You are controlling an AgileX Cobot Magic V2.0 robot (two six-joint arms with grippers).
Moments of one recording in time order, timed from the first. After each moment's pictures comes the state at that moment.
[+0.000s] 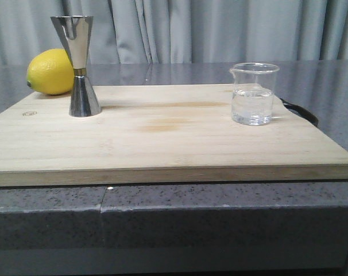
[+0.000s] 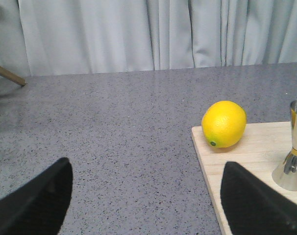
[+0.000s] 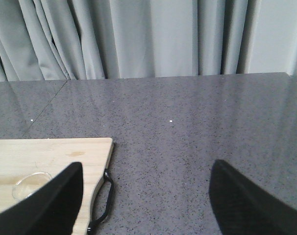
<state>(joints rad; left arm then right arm) -0.05 0.36 -0.55 -0.03 0.45 0.04 0.02 0.38 -0.66 0.08 0.49 -0.04</state>
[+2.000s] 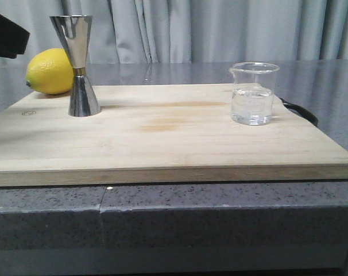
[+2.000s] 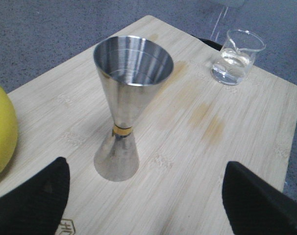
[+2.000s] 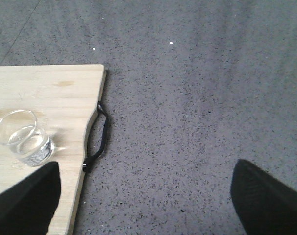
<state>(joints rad) 0.11 1.42 -0.85 -1.34 1.12 1.73 0.02 0.60 -0.78 0.09 0.74 -0.04</state>
